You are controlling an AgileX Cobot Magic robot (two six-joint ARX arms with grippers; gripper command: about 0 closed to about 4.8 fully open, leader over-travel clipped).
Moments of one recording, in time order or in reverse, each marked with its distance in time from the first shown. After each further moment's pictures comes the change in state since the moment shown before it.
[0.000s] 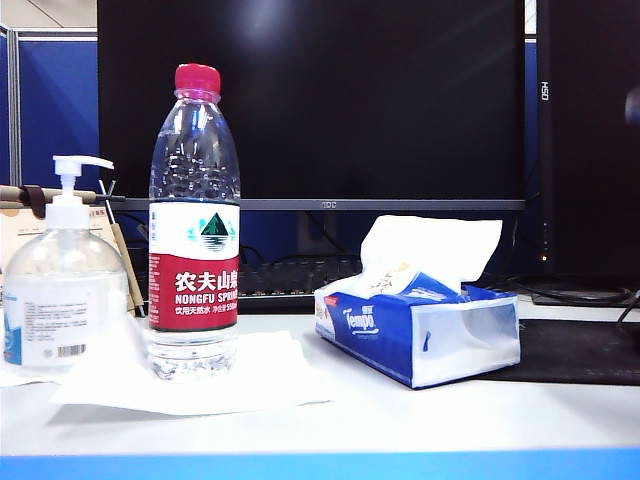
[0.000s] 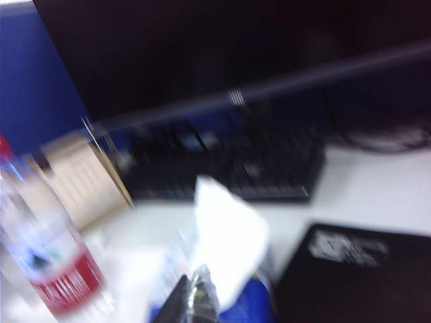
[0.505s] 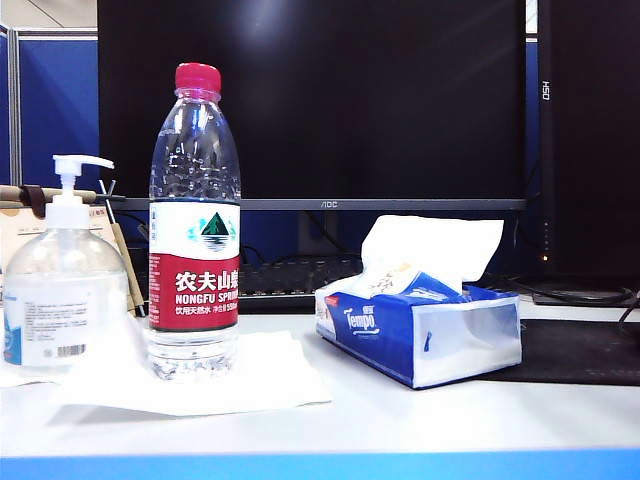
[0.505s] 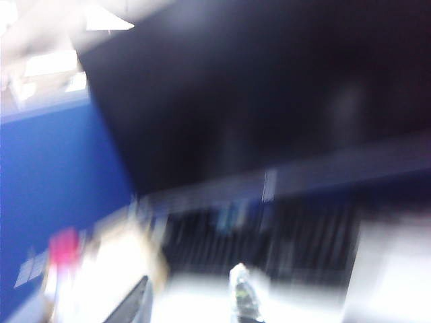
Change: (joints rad) left arm 0.000 0.103 0.316 0.016 -0.013 0.031; right arm -0.001 0.039 0.215 0.014 0.001 0.032
